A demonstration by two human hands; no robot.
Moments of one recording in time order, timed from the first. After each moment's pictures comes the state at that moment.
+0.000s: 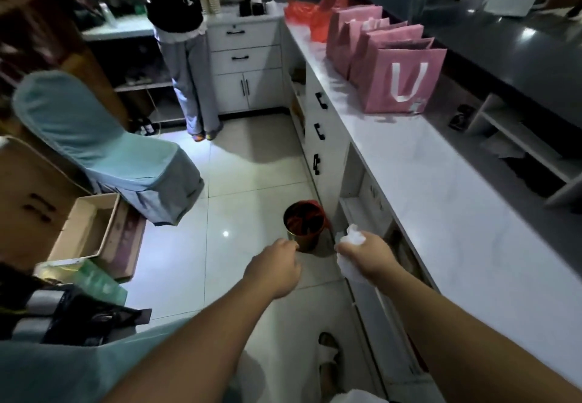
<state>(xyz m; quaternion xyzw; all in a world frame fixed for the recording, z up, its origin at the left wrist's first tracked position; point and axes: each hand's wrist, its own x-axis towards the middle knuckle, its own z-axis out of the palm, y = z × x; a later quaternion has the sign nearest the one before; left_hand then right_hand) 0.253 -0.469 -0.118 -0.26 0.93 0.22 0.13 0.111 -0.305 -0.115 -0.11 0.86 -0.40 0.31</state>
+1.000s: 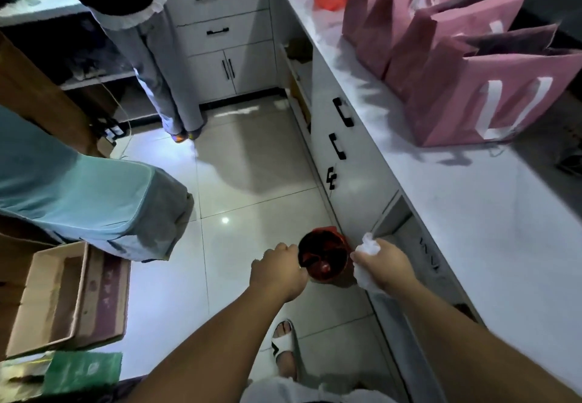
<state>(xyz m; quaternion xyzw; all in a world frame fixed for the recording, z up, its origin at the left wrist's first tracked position) -0.026 -0.770 -0.183 -0.27 0.92 0.16 0.24 -0.156 -0.585 -0.188 -0.06 0.89 -0.30 0.32</state>
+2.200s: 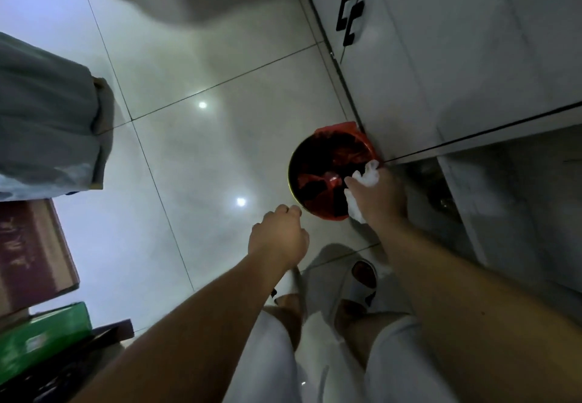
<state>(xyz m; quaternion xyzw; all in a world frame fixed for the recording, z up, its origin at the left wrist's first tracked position) -0.127 -0.832 -0.615 -0.25 0.87 0.20 0.36 -0.264 -0.689 -0.661 0.13 0.90 -0.26 0.34</state>
